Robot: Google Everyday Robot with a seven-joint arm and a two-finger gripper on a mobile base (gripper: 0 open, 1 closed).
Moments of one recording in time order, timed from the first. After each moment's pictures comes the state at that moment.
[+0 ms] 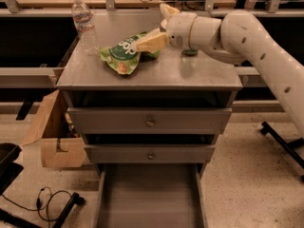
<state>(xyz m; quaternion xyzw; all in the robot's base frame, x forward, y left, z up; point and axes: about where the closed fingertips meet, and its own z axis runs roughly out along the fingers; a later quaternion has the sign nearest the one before) 0.729 -0.003 0.970 -0.44 0.58 0.26 0.63</state>
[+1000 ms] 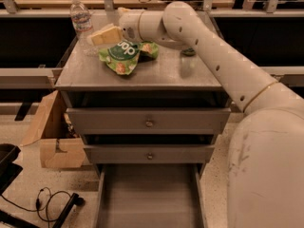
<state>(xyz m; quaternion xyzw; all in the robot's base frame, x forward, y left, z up) 0.789 0.128 0.950 -0.43 0.61 0.31 0.58</state>
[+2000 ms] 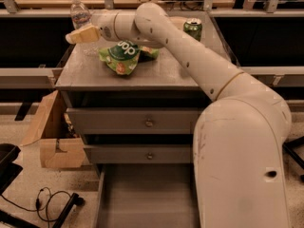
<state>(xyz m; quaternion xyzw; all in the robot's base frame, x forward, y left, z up) 0.816 0.200 0.937 -0.42 0.63 0.31 0.58</state>
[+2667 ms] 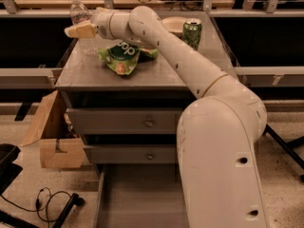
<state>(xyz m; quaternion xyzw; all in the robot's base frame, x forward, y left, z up) 0.853 0.214 0.936 -0.40 0.62 0.29 0.61</state>
